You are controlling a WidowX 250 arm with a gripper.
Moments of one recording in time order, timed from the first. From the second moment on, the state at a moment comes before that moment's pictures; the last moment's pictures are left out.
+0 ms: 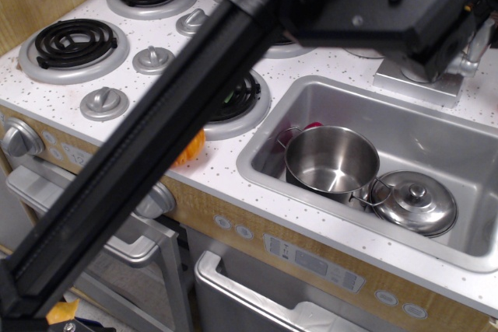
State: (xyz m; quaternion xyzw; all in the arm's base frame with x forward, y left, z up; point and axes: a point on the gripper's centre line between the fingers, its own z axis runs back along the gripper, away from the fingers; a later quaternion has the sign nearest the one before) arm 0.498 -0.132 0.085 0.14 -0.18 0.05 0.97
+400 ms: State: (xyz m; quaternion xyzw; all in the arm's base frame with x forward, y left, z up) arm 0.475 -0.135 0.068 0.13 -0.18 0.07 0.97
